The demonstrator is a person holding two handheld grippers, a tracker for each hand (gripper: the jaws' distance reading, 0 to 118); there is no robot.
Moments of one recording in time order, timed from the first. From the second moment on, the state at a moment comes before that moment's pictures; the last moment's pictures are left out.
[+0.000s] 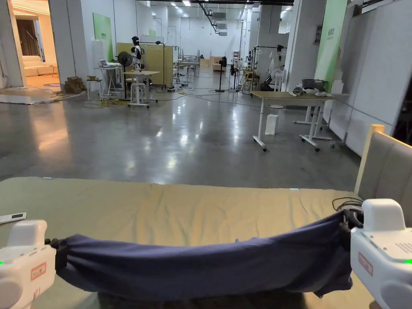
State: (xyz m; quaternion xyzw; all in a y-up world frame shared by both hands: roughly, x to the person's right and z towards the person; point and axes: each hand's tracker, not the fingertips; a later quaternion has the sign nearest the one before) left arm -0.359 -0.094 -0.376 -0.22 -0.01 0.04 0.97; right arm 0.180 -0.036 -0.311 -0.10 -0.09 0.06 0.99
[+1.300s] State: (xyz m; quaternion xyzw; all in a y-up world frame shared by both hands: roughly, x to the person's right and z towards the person) left arm -0.328 -0.197 -0.269 -0.31 -0.03 0.03 0.95; right arm 0.161 -0.183 -0.209 -0.23 -0.11 0.05 0.96
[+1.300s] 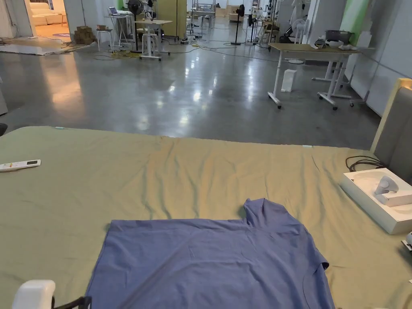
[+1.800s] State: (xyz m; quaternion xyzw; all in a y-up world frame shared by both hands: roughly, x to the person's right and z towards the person) left arm -0.207 -0.129 -0.300 -0.15 -0.08 0.00 0.99; right arm 0.092 -0.128 -0.257 -0.05 -0.09 0.04 0.99
